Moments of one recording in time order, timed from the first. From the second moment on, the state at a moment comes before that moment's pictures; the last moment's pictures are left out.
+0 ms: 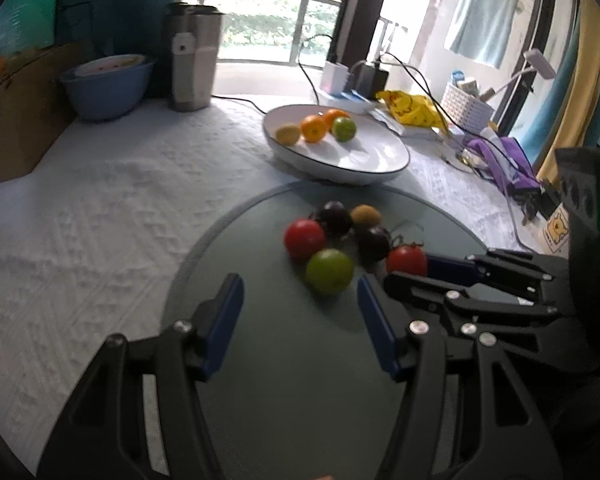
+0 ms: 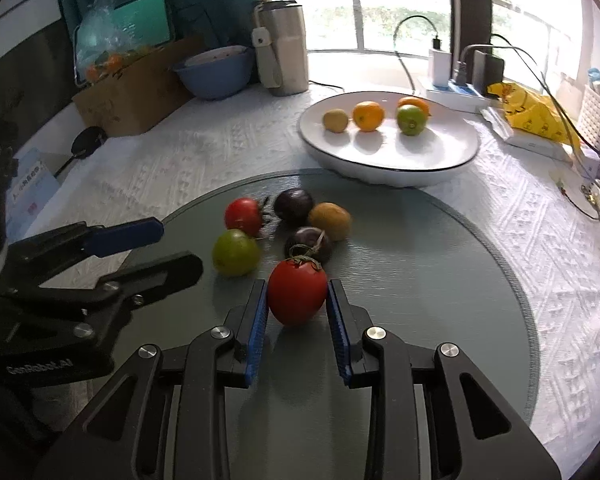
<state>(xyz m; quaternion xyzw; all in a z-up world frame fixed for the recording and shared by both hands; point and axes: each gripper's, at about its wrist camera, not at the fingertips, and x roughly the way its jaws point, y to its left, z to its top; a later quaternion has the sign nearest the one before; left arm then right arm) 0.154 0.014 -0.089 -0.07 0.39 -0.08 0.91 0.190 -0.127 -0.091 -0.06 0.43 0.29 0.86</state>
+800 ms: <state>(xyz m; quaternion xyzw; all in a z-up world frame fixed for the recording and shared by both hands) 0.175 -0.018 -0.093 -0.03 0.42 -0.09 0.90 0.198 -0.173 -0.077 -0.03 0.41 0.26 0.87</state>
